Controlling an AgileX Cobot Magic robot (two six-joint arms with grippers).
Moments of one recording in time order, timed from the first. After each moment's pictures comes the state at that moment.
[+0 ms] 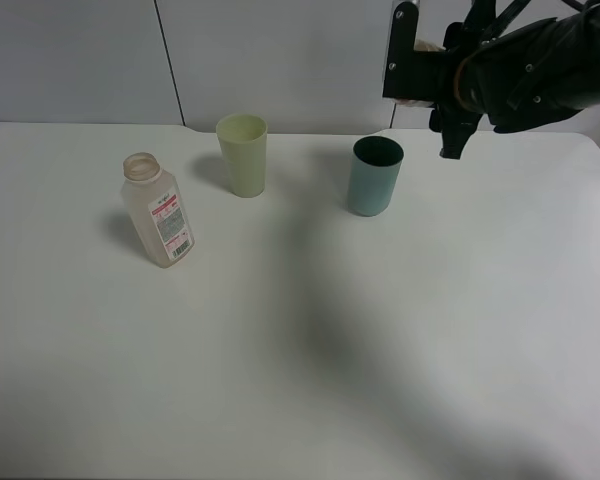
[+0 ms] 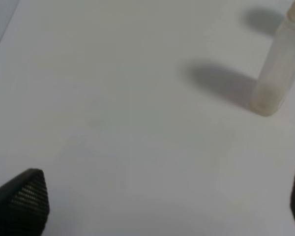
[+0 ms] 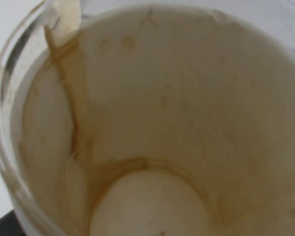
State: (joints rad) left arm -0.02 -0.01 -0.51 0.06 1.05 -0.05; right arm 0.46 1.75 -1.03 -1.73 0.52 0.42
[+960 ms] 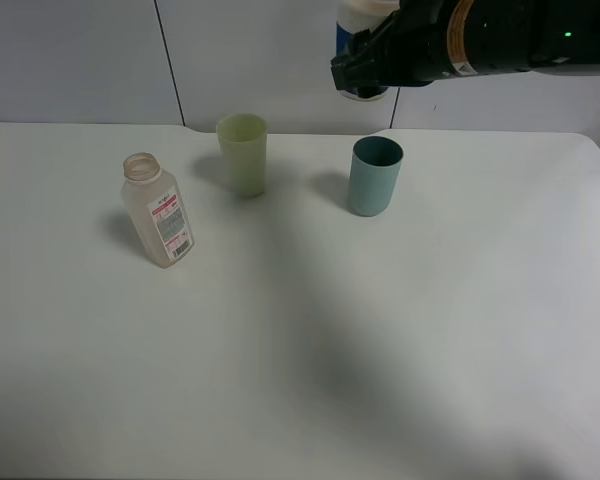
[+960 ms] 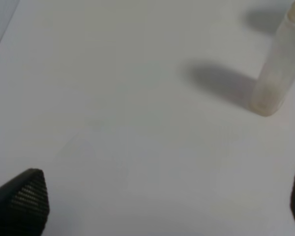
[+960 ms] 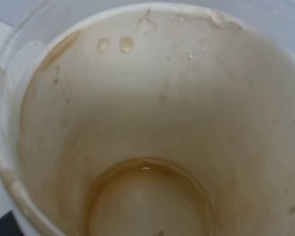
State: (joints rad) left arm -0.02 -0.01 -0.51 0.06 1.05 -0.05; right arm 0.52 1.55 -1.03 -1.24 -0.05 1.12
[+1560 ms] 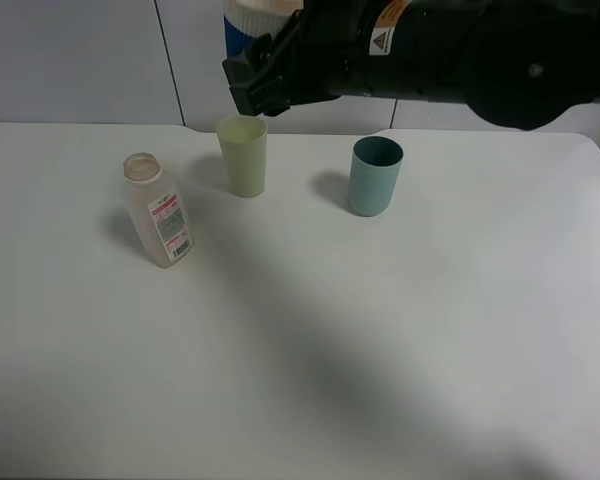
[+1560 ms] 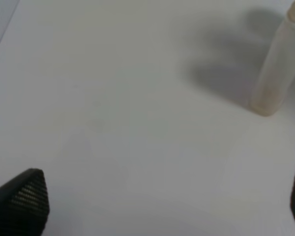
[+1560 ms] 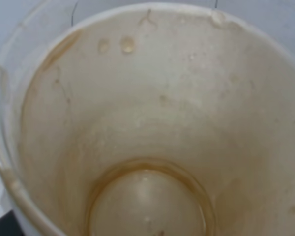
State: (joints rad) left arm -0.02 -0.01 -0.51 0.06 1.05 -0.05; right arm 0.75 1.56 -0.98 -0.01 -0.21 -0.11
